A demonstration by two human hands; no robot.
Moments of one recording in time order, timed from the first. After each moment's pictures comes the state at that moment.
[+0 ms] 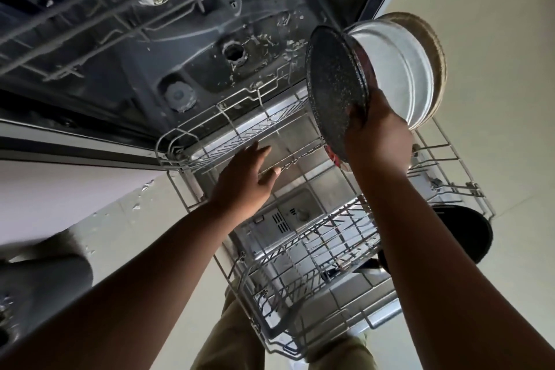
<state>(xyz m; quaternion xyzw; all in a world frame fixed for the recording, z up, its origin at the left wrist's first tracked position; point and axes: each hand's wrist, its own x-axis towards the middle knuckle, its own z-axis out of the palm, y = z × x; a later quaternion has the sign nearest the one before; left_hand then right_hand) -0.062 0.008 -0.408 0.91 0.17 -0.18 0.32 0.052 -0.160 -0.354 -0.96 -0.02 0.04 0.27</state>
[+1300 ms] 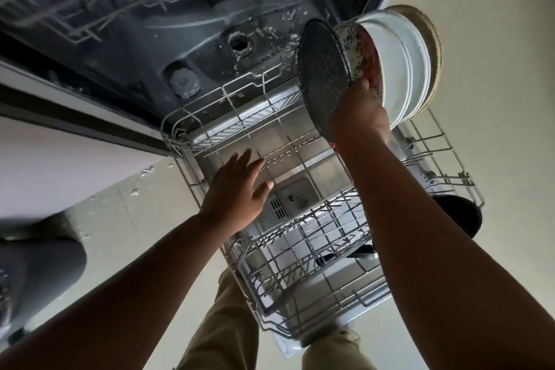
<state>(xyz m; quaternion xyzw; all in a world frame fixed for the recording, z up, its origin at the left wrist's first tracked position) -0.123 0.001 -0.405 0.93 0.15 -0.22 0.25 0.054 -0.138 -0.369 -0.98 0.02 0.17 0.14</state>
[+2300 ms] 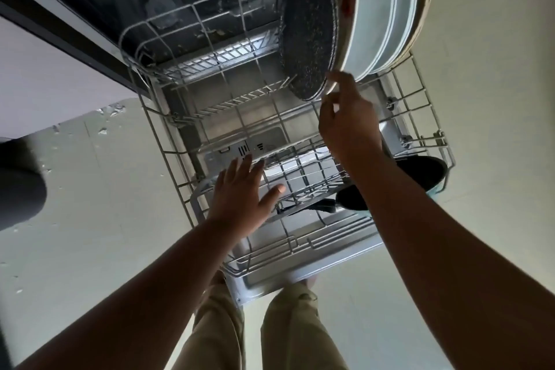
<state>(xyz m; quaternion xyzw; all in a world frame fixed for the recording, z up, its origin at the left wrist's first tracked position) -0.201 -0.140 -0.449 0.91 0.22 -0.24 0.26 -0.019 -0.250 -0.402 -0.93 -0.18 0.13 0.29</state>
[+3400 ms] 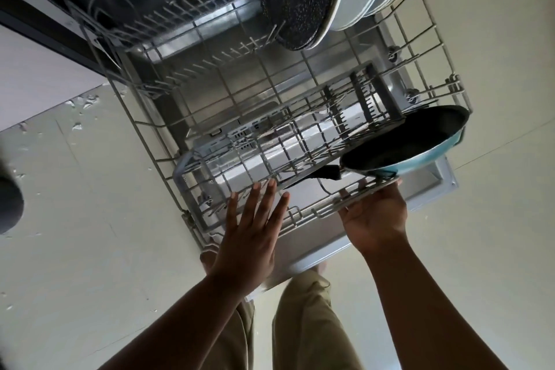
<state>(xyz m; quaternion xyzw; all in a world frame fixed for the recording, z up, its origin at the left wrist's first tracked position) -0.294 -0.182 -0.497 0.99 0.01 -0.09 0.09 -0.149 -0.346 -0.480 -0.42 0.47 0.23 0.74</state>
